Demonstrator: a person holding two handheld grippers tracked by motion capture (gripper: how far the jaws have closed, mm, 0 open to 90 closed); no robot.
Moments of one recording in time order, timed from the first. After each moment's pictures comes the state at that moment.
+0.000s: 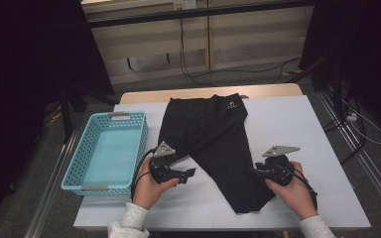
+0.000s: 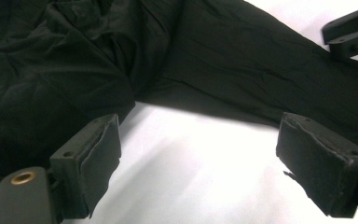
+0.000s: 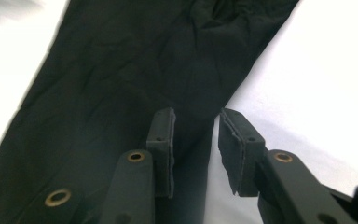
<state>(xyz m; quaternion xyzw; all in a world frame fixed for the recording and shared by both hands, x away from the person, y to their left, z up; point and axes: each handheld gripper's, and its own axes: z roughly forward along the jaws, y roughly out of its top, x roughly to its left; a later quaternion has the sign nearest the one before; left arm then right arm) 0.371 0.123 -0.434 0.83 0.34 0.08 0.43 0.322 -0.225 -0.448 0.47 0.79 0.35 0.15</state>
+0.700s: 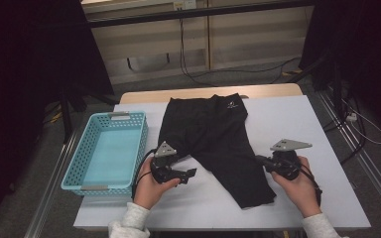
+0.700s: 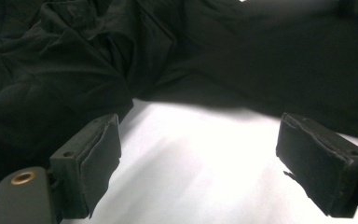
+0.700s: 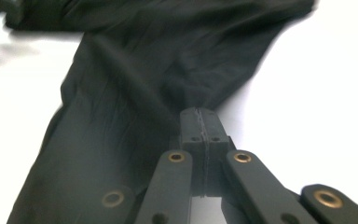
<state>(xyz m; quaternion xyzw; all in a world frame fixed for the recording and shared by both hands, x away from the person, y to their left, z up) 0.372 0.121 -0.435 0.83 0.34 0.07 0.43 0.323 -0.244 -0.428 0.48 0.76 0.40 0.19</state>
